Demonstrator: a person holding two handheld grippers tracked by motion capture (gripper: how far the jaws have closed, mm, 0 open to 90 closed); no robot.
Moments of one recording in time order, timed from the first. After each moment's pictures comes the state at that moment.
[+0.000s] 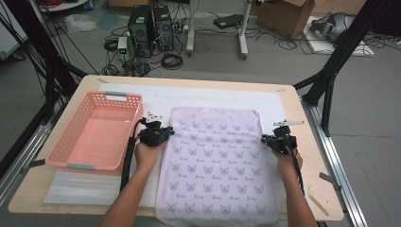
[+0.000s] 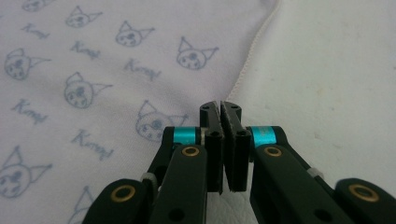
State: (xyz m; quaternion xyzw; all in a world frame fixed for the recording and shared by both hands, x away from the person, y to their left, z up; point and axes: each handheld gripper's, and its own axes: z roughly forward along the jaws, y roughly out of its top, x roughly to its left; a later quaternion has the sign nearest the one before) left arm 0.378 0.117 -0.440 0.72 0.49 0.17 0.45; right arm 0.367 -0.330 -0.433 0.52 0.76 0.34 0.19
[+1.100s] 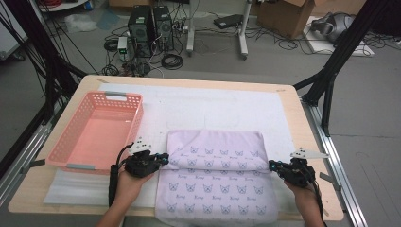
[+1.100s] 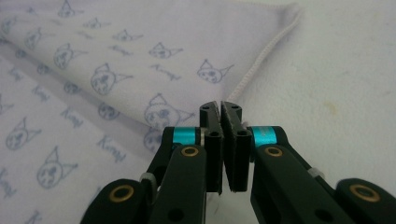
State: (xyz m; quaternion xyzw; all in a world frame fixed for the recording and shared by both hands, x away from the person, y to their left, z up) left arm 0.284 0.138 -0.437 0.76 0.43 0.10 0.47; right arm 0.261 -0.351 -0.430 0.47 0.77 0.41 0.14
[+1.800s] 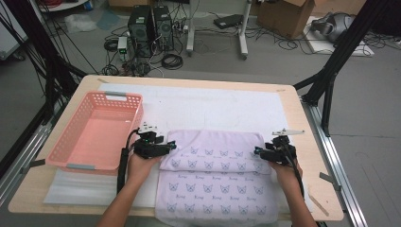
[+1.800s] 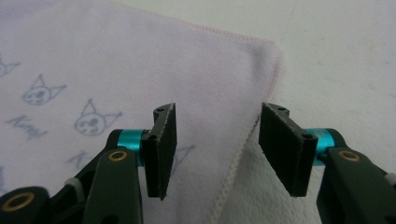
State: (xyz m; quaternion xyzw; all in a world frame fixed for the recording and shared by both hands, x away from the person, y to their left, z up) left arm 0.344 0.123 -0.446 0.74 0.48 0.12 0.45; right arm 0.336 -0.316 -0.435 0.52 0.77 0.34 0.16
